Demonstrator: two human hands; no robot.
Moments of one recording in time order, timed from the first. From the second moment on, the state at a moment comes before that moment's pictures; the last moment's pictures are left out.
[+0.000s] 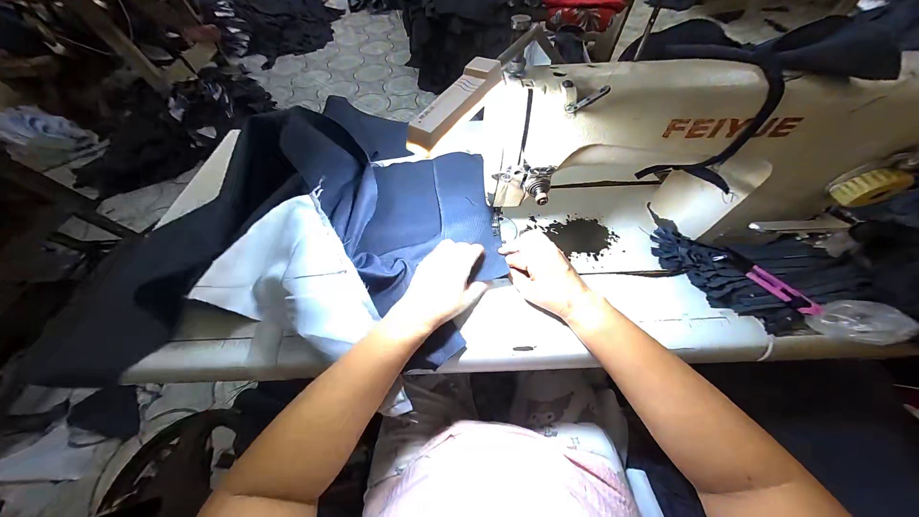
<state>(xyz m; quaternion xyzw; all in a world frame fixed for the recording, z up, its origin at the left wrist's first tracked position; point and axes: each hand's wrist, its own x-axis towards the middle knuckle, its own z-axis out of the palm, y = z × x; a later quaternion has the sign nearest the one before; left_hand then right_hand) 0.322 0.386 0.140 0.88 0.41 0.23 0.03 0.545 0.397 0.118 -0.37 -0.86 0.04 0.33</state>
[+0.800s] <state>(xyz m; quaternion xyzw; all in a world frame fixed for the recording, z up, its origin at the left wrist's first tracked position) 0.312 0.397 0.138 0.93 0.29 0.19 0.06 0.562 0.375 0.132 -0.36 -0.89 0.07 0.27</state>
